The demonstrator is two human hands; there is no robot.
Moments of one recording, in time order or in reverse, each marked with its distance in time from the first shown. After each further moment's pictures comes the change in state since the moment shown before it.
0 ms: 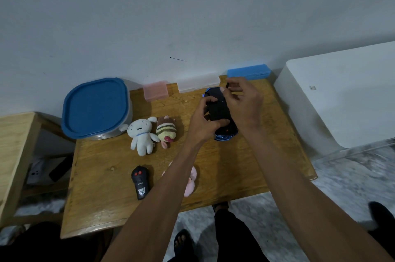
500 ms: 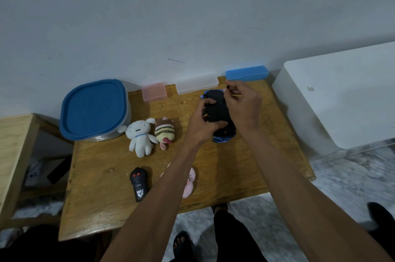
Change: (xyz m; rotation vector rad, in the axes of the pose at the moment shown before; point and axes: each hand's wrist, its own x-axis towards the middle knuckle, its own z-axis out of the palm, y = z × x) left_hand 0.002 -0.002 0.002 0.008 0.005 0.007; right_hand 0.001 0.002 -0.001 -0.010 0.019 0.006
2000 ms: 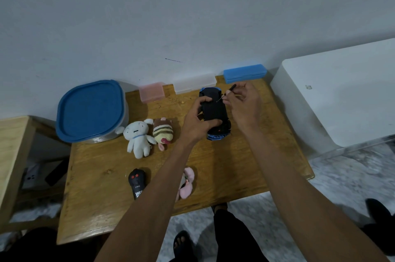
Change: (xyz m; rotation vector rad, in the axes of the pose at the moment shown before) left_hand 0.008 -0.005 -0.011 0.035 -0.026 0.015; right_hand -0.002 0.003 -0.002 0.334 -0.066 0.482
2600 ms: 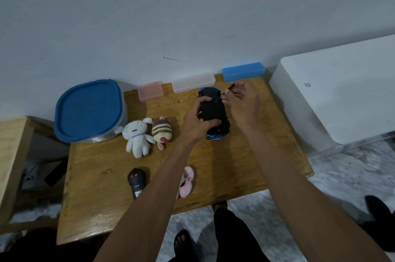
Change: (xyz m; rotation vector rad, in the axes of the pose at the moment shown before) left_hand -0.001 -0.003 0.003 -0.001 -0.011 0.013; right_hand 0.001 0.005 0.001 -0.012 0.024 0.063
